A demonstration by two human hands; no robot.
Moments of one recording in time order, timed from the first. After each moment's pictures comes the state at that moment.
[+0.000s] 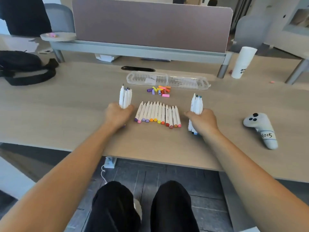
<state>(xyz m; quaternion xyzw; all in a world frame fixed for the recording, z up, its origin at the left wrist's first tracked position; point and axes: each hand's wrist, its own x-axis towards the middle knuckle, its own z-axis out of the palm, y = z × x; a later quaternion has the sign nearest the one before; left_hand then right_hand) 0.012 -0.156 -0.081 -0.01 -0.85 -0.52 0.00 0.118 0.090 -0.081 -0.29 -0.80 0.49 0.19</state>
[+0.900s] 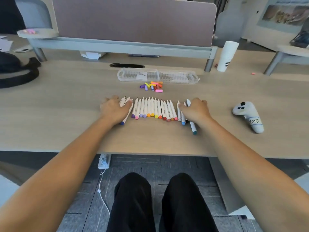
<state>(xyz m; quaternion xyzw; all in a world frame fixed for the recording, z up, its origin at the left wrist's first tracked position) -0.008 -0.162 -0.082 -0.10 -0.93 -0.34 0.01 0.099 0.091 -0.078 -0.35 -0.88 0.29 0.11</state>
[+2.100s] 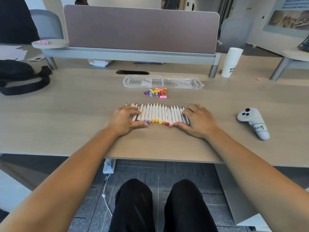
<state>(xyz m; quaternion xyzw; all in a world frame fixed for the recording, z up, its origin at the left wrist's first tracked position) -0.018 -0.172 -0.103 -0.33 -0.91 -0.27 0.04 0.120 0.107 -0.088 -0.02 -0.99 -0.09 0.13</state>
